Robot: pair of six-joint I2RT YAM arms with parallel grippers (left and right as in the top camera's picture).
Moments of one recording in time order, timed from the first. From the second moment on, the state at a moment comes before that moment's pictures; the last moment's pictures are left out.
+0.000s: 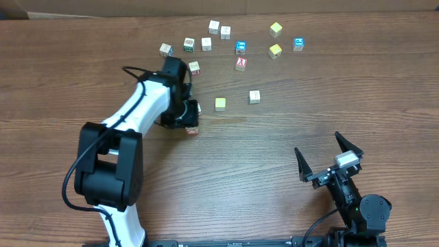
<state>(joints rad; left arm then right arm) -0.26 1.99 1.38 -0.88 0.21 -0.25 -0.07 0.01 0.02 0.00 -0.42 -0.12</state>
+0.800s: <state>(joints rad) -0.31 1.99 1.38 -0.69 -0.11 -0.26 -0.07 0.01 0.02 0.00 -0.42 -0.12</state>
